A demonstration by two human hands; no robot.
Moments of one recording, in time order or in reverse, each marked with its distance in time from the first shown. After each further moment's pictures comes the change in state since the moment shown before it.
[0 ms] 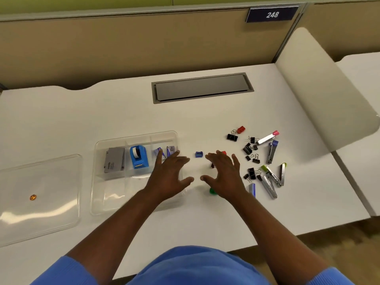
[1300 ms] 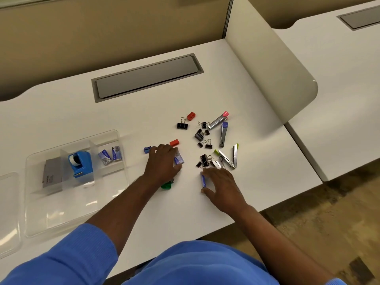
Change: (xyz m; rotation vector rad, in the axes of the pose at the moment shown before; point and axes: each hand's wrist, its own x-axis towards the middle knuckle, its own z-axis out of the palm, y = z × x) left_hand 0.086 0.115 0.096 0.243 -0.162 0.030; right_hand -0.109 0.141 -0.038 0.060 -0.083 0.122
